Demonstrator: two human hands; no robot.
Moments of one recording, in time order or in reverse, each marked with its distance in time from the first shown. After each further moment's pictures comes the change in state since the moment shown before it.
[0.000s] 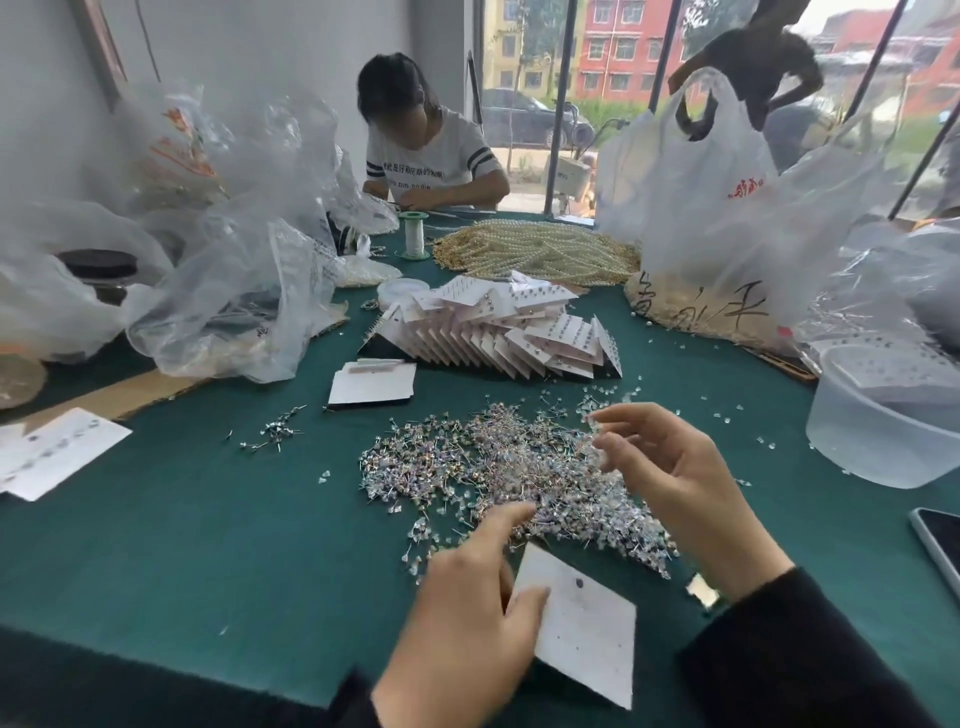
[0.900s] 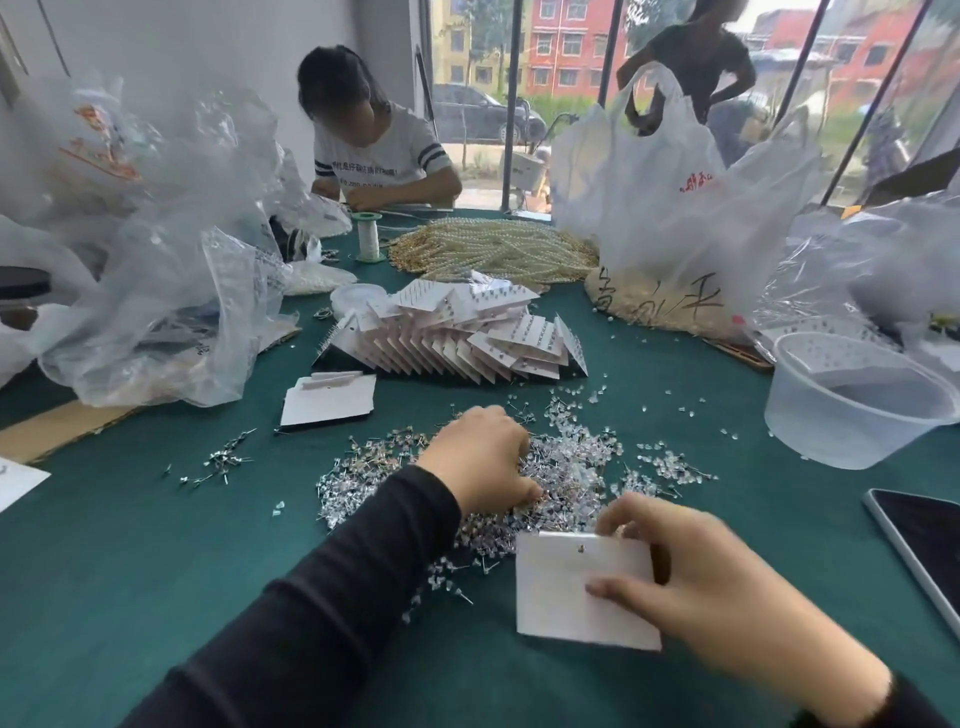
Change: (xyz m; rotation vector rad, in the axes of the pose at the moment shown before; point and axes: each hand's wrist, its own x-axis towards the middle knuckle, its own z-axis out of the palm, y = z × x) left_hand 0.138 -0.003 0.008 0.628 -0.354 0.219; right_hand -0.045 -0.021 -0.015 -0.506 -0.205 0.240
